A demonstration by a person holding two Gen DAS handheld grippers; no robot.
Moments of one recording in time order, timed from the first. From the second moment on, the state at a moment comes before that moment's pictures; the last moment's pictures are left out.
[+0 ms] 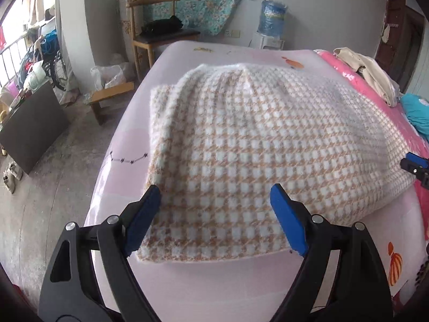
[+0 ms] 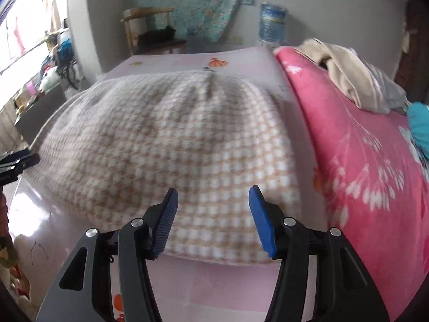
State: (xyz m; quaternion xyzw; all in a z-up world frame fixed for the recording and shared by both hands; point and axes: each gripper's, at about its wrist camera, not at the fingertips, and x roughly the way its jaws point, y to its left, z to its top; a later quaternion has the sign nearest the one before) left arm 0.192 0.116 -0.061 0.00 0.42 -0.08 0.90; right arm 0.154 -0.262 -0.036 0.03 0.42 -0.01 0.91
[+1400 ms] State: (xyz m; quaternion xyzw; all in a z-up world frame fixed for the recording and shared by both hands) left arm 0.078 0.018 0.003 0.04 0.40 -0.02 0.92; right arm 0.043 -0.180 0.022 0.04 0.36 -0.06 0.93
